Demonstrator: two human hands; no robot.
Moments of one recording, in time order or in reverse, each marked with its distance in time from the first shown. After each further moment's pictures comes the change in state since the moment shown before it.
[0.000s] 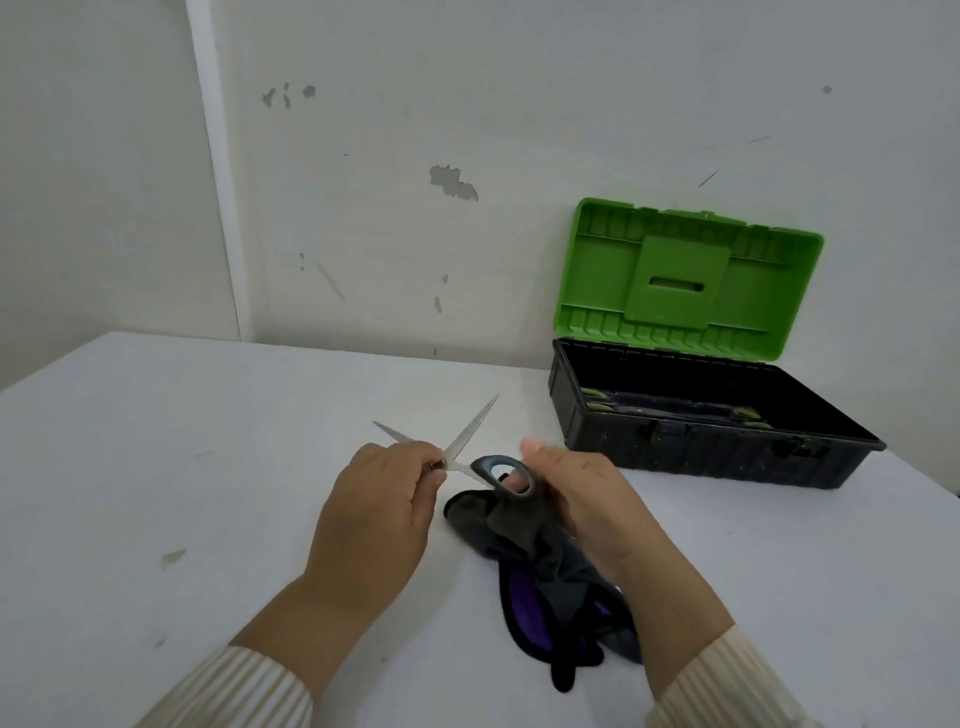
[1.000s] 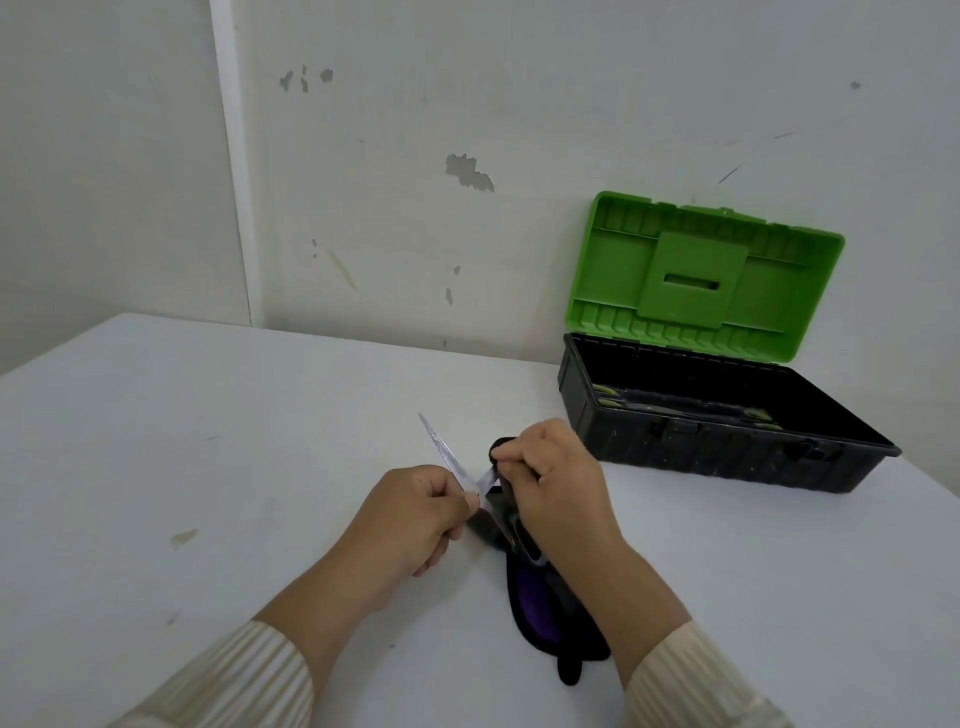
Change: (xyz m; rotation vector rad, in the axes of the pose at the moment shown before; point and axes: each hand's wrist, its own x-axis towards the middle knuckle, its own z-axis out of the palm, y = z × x) left_hand 0.008 0.019 -0.006 -0.712 -0.455 -0.760; right_hand 0.008 0.006 0.034 -0.658 0.304 -0.550
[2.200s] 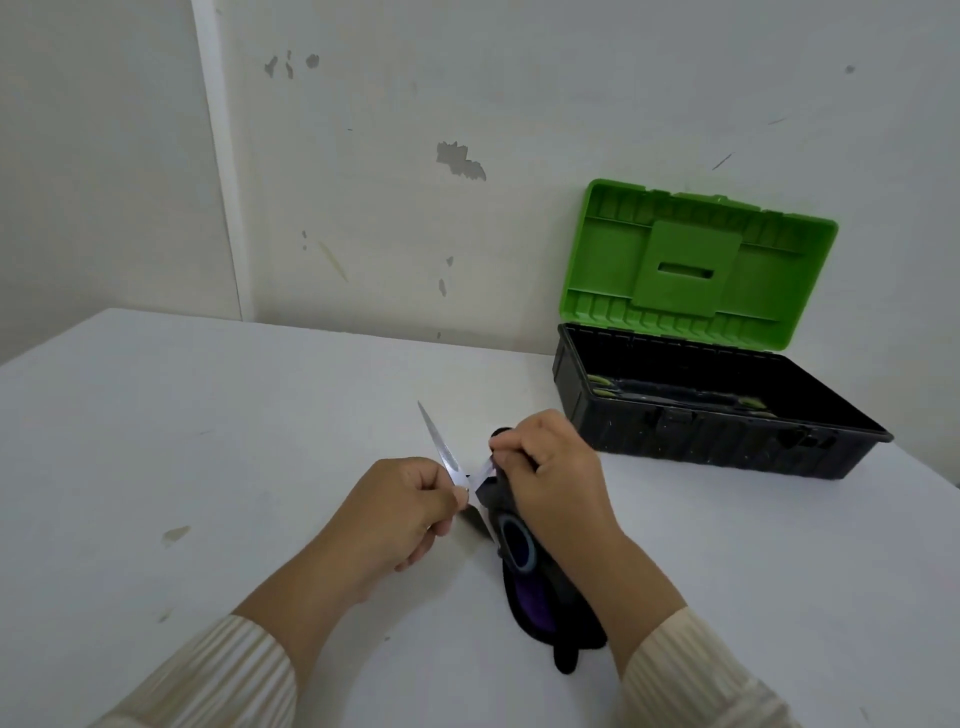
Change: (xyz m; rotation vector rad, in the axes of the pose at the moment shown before) left_hand -0.004 0.004 -0.006 0.029 -0.031 -0.021; right_hand -0.002 0.008 0.004 0.032 0.049 -0.012
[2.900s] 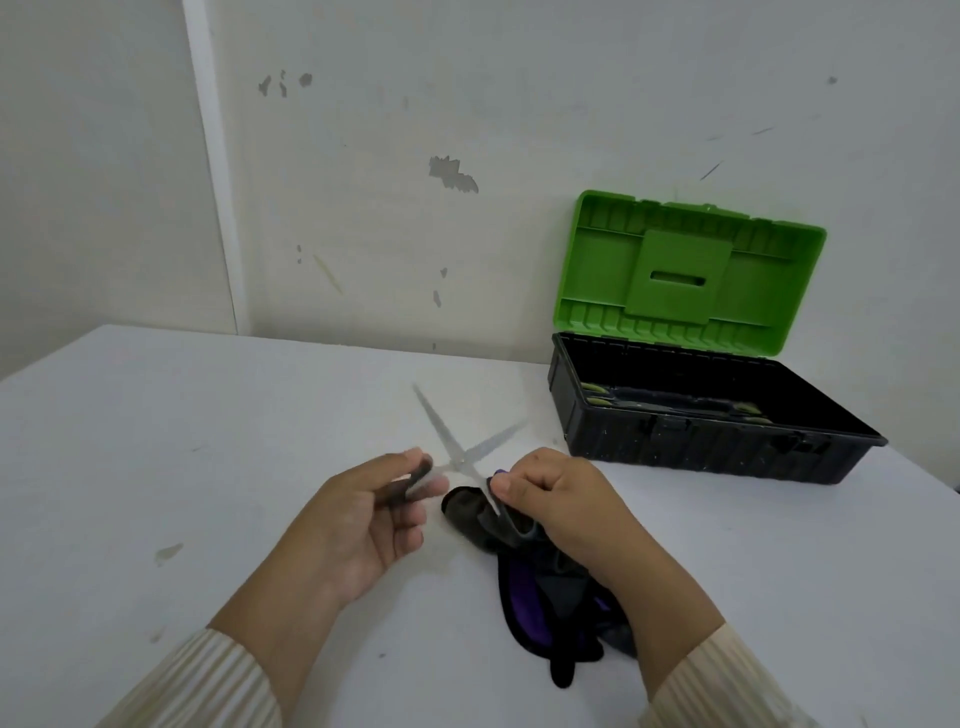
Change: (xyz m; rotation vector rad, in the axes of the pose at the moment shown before) left_hand 0.002 0.007 -0.012 -0.665 0.033 -0.196; right_hand 0.001 -0.001 -0.031 0.225 -0.382 0.345
